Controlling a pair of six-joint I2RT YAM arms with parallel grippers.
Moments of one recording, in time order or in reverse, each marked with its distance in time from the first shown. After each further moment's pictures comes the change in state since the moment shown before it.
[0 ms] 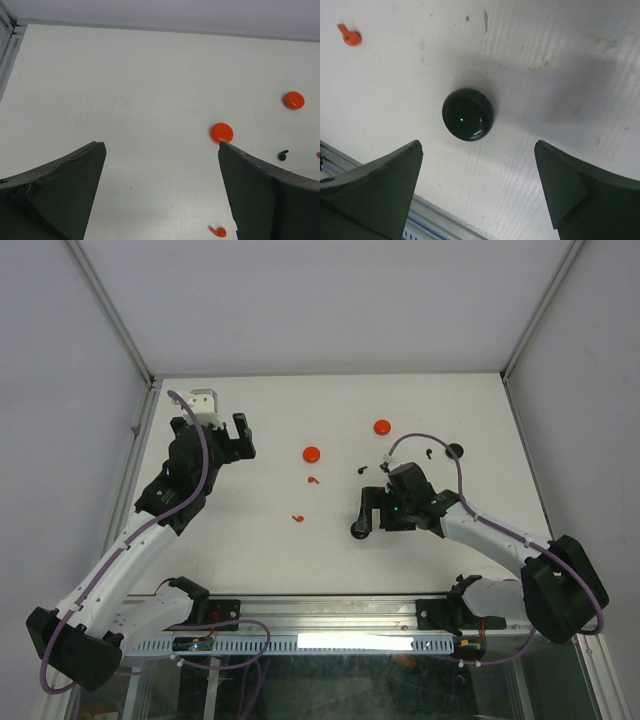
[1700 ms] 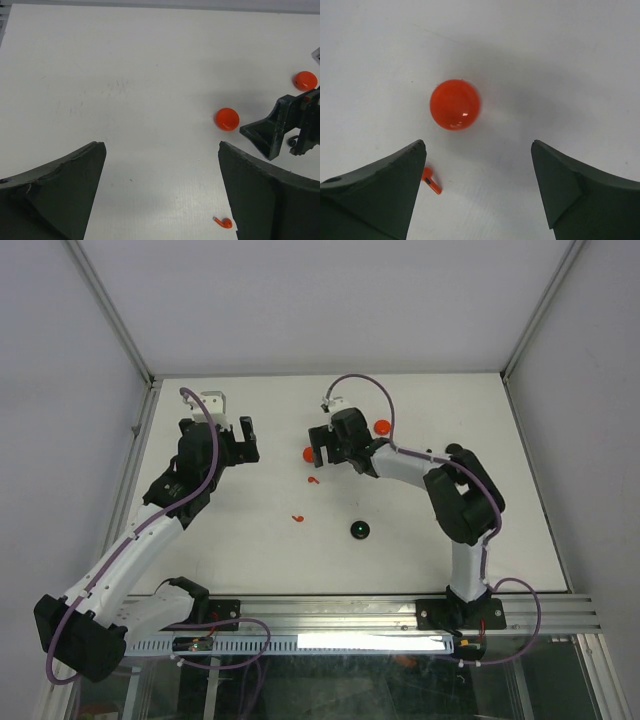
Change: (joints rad) left arm 0.023 0.055 -0.017 -0.008 0.045 -0.006; right arm 0.019 0.689 0.646 0.352 0.256 -0.296
